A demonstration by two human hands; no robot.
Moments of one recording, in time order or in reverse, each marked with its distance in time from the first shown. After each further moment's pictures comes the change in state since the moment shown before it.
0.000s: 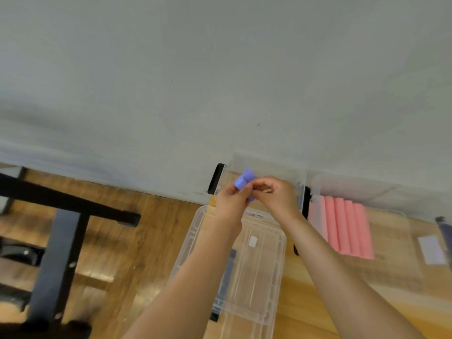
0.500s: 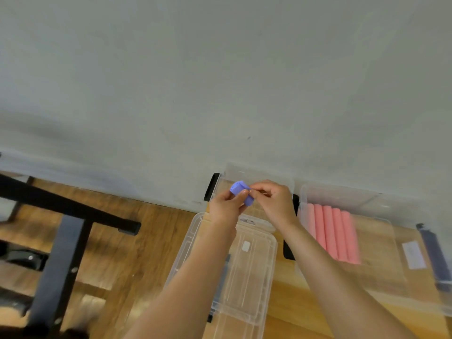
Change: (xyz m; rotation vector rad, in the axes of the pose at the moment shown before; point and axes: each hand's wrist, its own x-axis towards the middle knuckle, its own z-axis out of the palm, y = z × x) left_hand -0.029 0.017 0.013 0.015 0.129 0.013; right_hand -0.021 -0.035 -0.020 -0.013 0.027 -0.084
